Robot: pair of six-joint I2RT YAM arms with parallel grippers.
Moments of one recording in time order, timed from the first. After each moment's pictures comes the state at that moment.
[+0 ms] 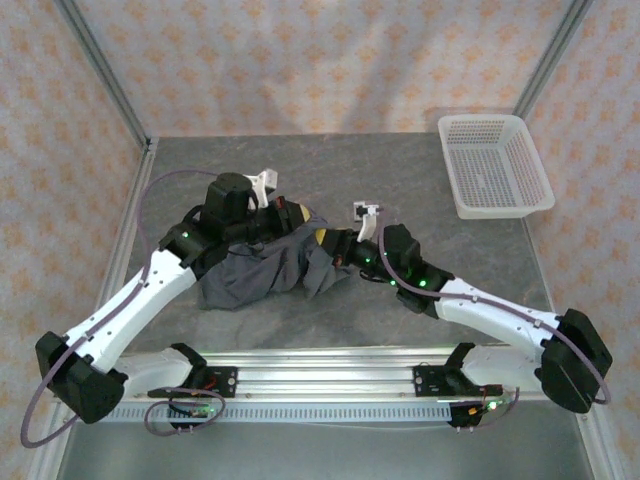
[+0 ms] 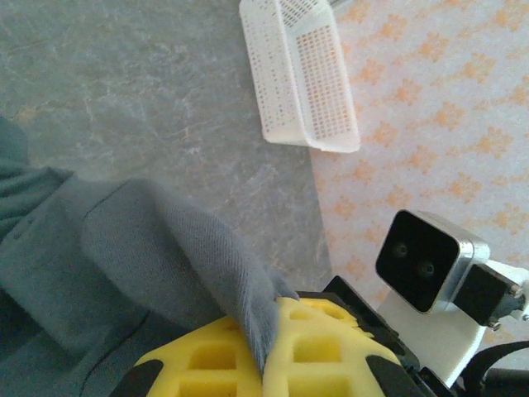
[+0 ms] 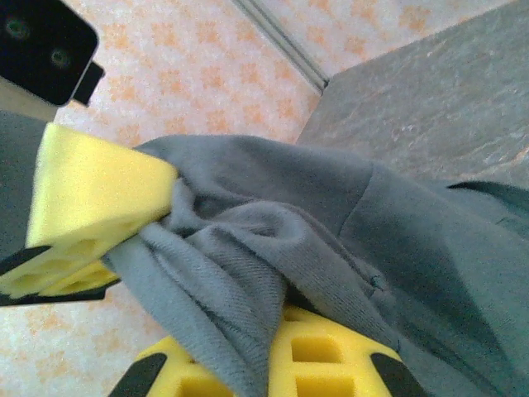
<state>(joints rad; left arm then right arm) -0.52 1.17 1.14 -0.46 0.35 -0.90 0.83 1.14 0.69 0.29 -0.14 0.76</state>
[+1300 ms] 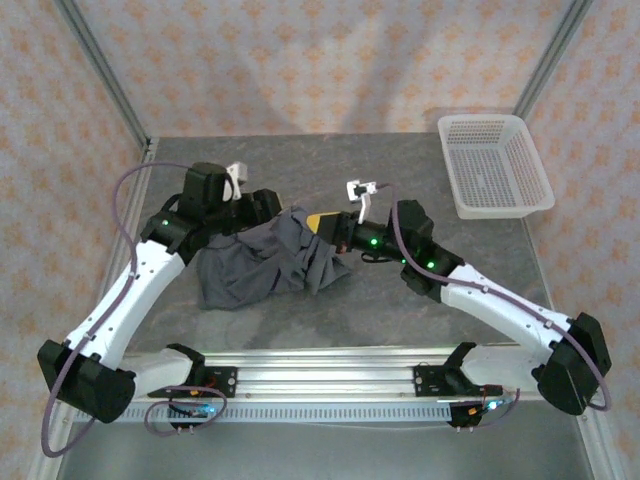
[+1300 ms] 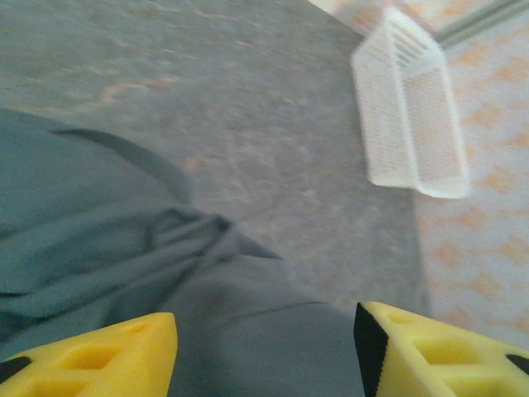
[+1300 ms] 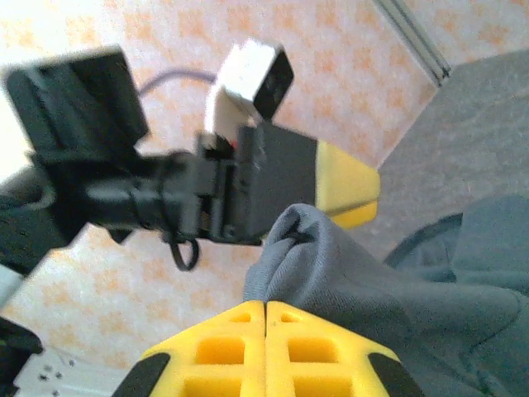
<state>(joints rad) -0.30 1.16 1.16 -0.67 0.29 -0.69 0.76 1.14 0.86 0.27 -0.43 0.78</state>
